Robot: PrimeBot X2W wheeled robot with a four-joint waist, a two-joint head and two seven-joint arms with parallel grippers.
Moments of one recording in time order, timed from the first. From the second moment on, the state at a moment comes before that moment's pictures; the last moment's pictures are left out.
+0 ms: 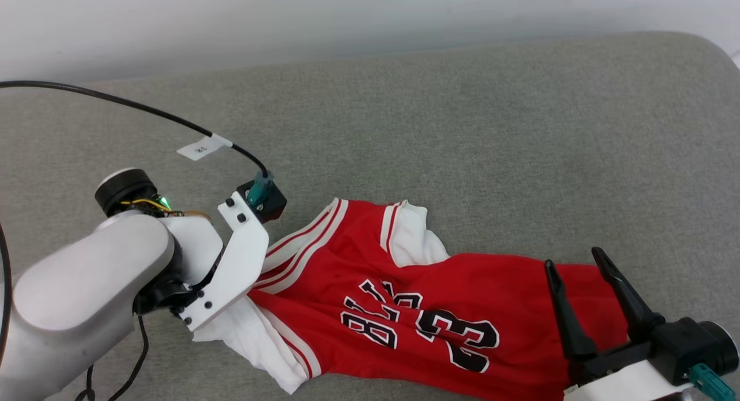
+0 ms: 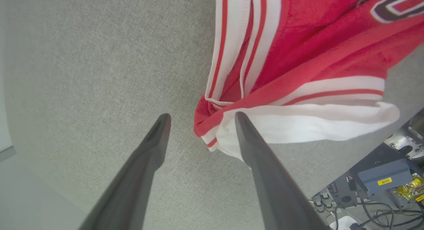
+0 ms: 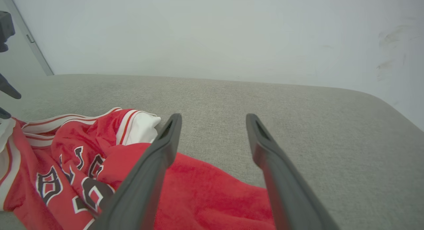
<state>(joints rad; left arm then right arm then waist) -0.98 0.81 -1.19 0.06 -0.85 -0.13 1.01 0.08 -0.12 0.10 -0.08 0.10 0.13 -0.20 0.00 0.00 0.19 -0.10</state>
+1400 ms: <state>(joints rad) -1.14 0.83 -1.28 0.28 -0.74 -0.13 0.74 0.01 -0.07 0.10 0.00 0.11 0.13 -0.26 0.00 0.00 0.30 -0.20</state>
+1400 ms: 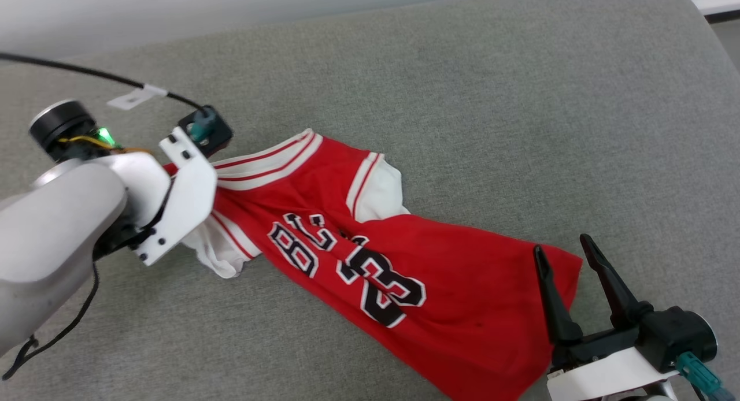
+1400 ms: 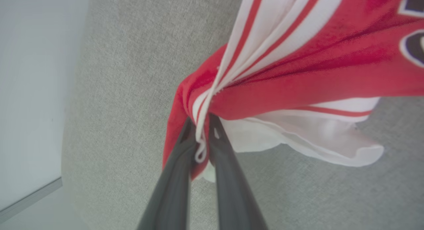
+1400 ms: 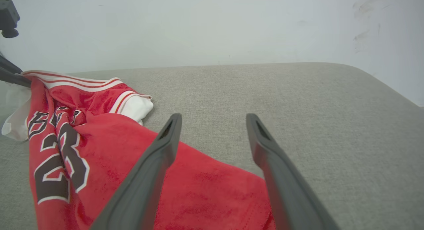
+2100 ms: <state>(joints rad) -1.05 0.74 -1.18 0.46 -0.73 0.00 0.16 0.00 -0.11 0.01 -0.03 0.09 0.13 -0.26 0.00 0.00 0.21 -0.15</state>
